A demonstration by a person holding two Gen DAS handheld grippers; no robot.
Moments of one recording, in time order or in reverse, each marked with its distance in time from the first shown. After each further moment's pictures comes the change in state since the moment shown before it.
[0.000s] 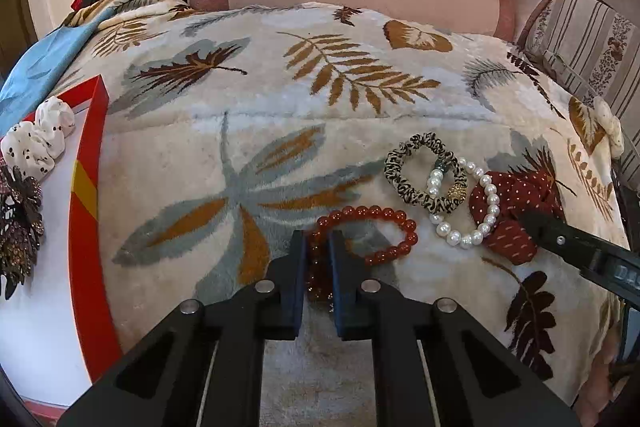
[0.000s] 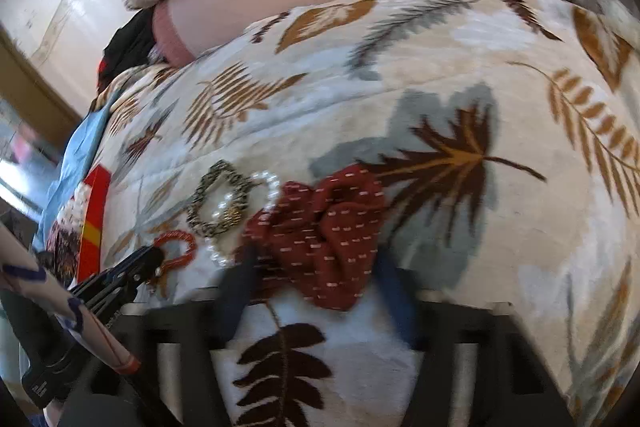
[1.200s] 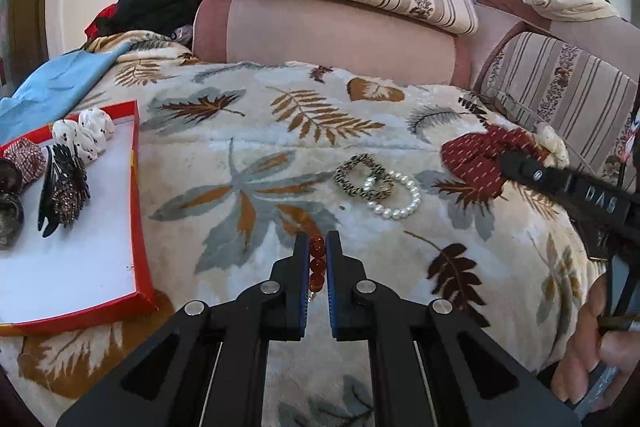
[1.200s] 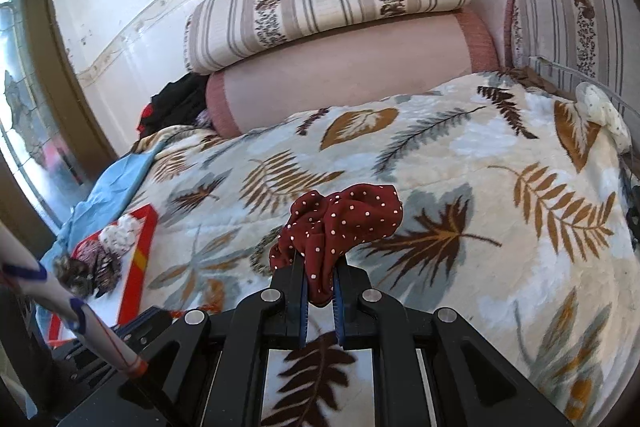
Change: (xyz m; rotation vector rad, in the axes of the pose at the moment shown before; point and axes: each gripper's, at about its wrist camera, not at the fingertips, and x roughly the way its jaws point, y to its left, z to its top) left arm -0.092 -0.013 -0.048 -0.013 -0.220 -0.080; right arm -0.087 0.029 -0.025 -0.099 -0.336 0.032
